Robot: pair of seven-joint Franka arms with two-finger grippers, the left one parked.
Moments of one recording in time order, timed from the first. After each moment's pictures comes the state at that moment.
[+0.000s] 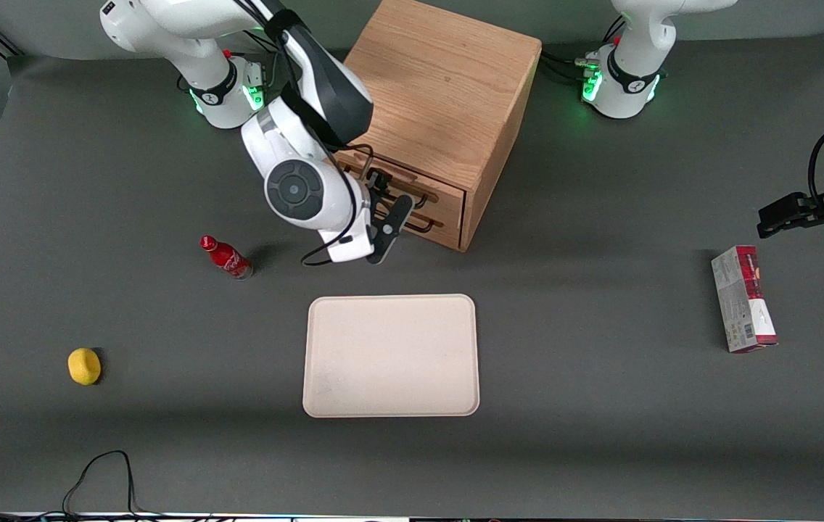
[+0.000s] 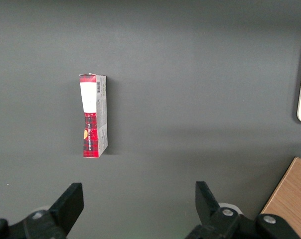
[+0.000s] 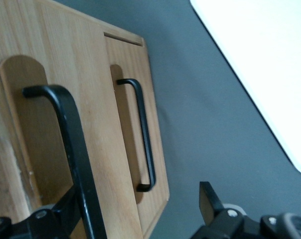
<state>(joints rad) 0.72 0.46 -0.14 -1.51 0.38 1.71 -0.48</state>
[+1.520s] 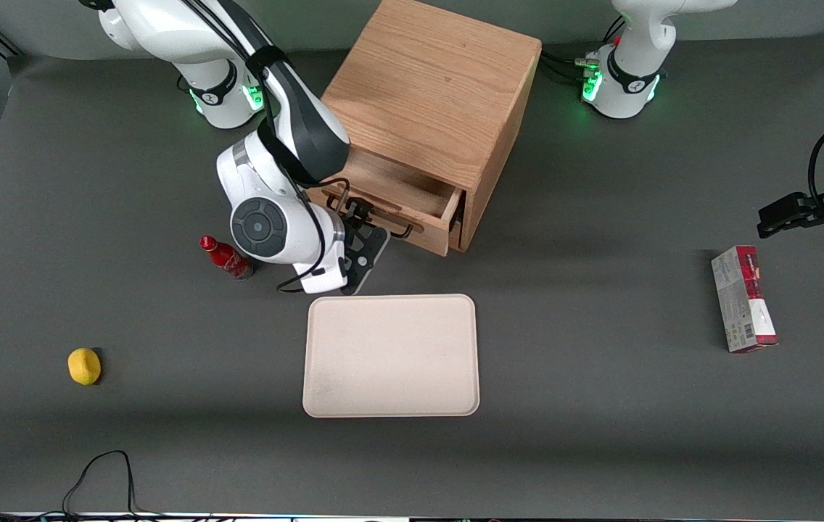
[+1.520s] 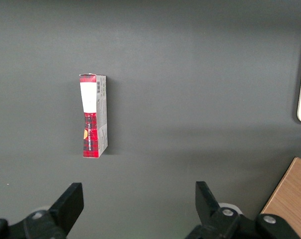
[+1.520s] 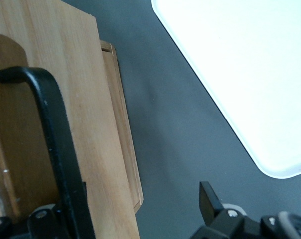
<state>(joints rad) 0.66 0.51 -0.15 -1.48 0.38 1.74 -0.54</state>
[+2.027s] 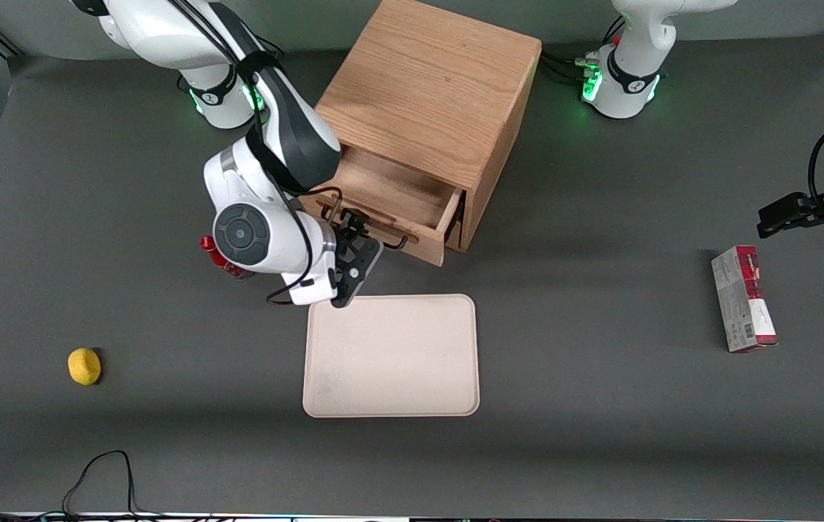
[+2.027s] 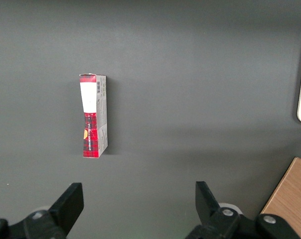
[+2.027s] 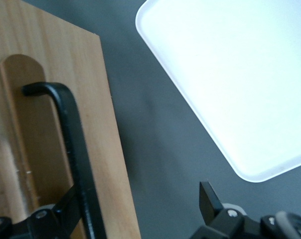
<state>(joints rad) 0.62 0.53 -0.15 -1.41 0.38 1.74 -0.54</state>
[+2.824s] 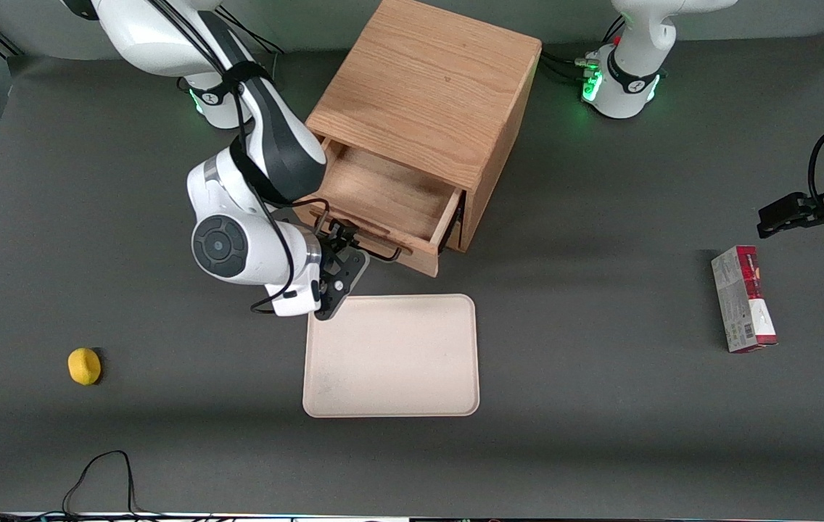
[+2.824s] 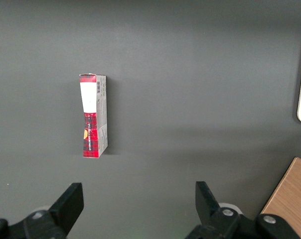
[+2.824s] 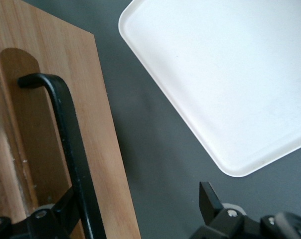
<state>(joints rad) 0.58 0.55 -0.15 -1.39 0.38 1.74 -0.55</state>
